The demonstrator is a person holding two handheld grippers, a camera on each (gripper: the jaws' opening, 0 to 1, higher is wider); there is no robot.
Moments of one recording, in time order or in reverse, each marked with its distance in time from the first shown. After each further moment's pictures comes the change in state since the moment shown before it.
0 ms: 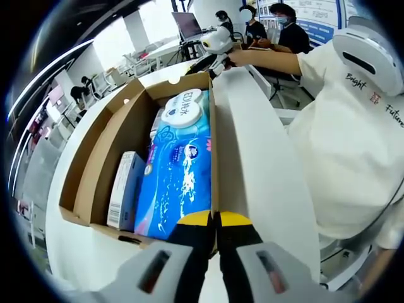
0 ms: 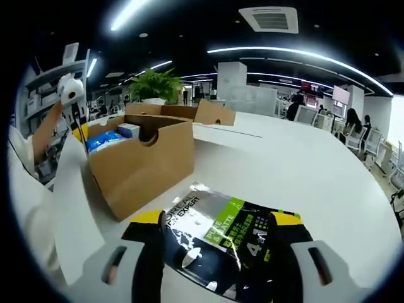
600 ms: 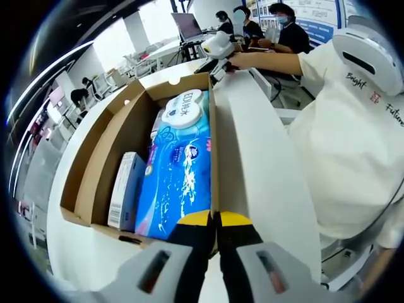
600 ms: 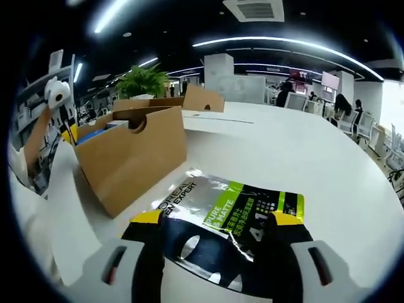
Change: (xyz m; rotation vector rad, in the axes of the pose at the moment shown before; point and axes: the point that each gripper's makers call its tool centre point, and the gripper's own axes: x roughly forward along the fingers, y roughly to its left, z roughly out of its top) left arm 0.000 0.000 0.000 0.005 -0.004 0.008; right arm 0.004 -0.002 -0.016 0.074 0.028 -0.065
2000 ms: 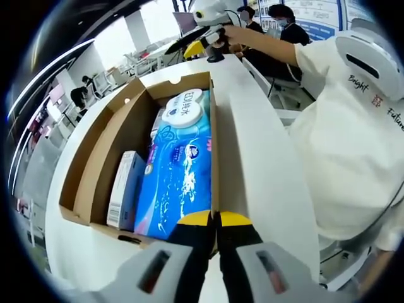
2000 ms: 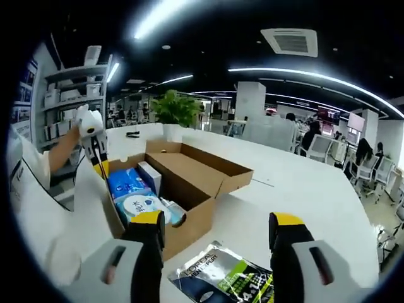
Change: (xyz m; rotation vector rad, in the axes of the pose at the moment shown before) left arm 0.000 0.001 0.000 -0.017 0.002 -0.010; right arm -0.042 0.039 0.139 -0.189 -0.168 0.188
